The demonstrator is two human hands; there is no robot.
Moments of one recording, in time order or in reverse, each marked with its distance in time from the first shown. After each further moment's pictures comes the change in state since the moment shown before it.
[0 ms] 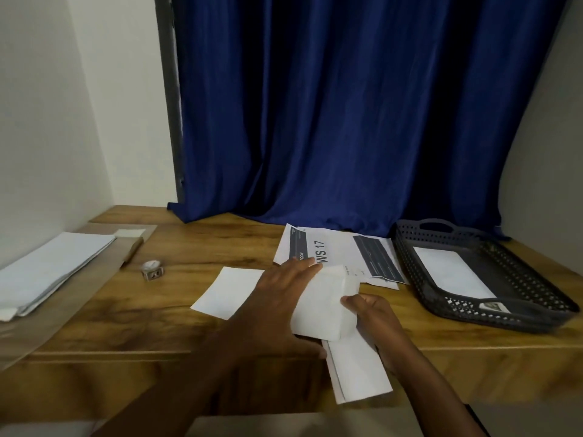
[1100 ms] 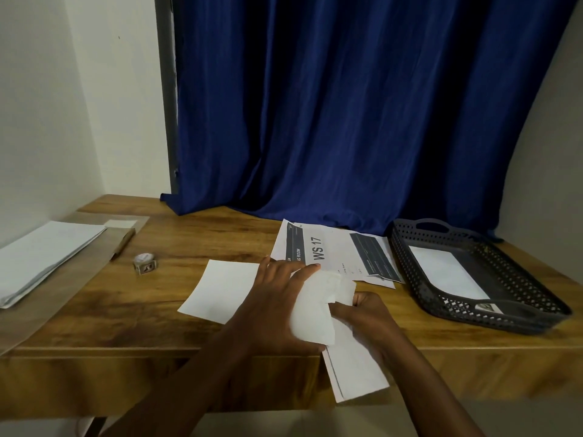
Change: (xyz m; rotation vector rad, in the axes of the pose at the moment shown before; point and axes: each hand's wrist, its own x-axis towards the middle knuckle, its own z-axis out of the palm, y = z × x) left_hand 0.011 -0.023 0.032 0.059 0.194 0.062; right_hand 0.010 0.001 0.007 -0.146 0.001 0.012
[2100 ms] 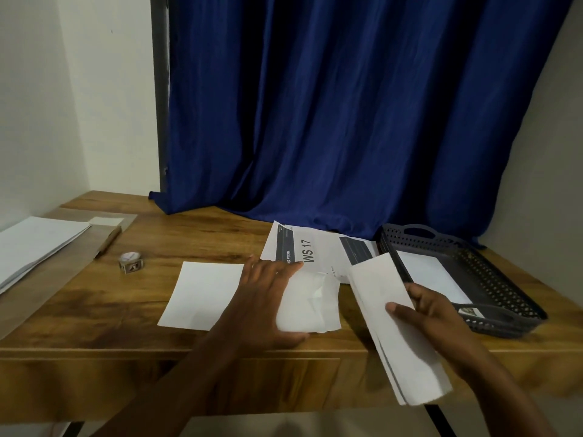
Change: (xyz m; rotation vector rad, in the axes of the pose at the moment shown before) left_hand 0.000 0.000 0.000 -0.019 0.073 -0.079; right_hand -0.041 -0.020 -0.107 -0.317 0.057 -0.207
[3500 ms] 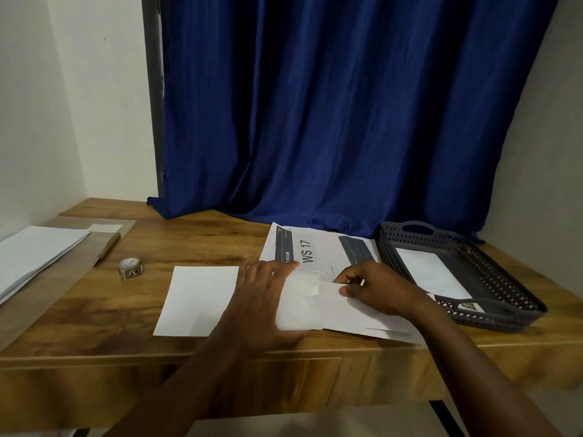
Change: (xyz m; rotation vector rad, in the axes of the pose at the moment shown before) left_hand 0.001 -0.002 0.003 0.067 0.000 -0.017; right_hand 0.065 -0.042 0.041 -0.576 -0.275 -0.110
